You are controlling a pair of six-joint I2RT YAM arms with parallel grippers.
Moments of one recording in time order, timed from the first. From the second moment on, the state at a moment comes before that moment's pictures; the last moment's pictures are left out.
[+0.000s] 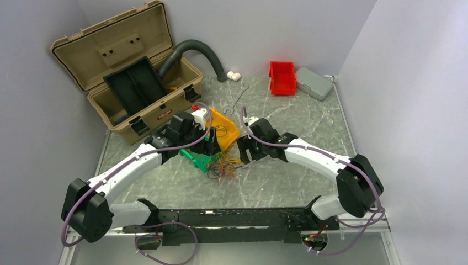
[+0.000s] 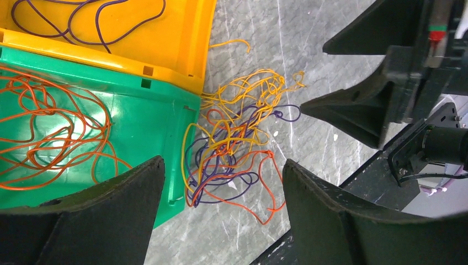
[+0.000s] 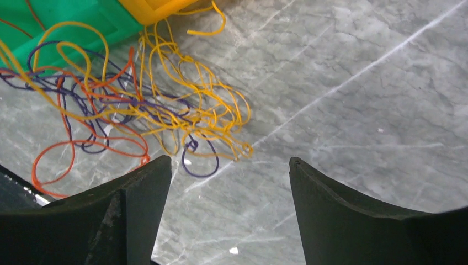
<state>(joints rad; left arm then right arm) -0.58 1.20 0.88 -0.36 0.24 -0.34 0.72 1.40 0.89 -0.41 -0.02 0.27</state>
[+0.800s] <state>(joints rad) -0.61 1.21 0.92 -0.31 0.31 -0.28 0.73 1.17 0.84 -0.24 0.00 0.27</state>
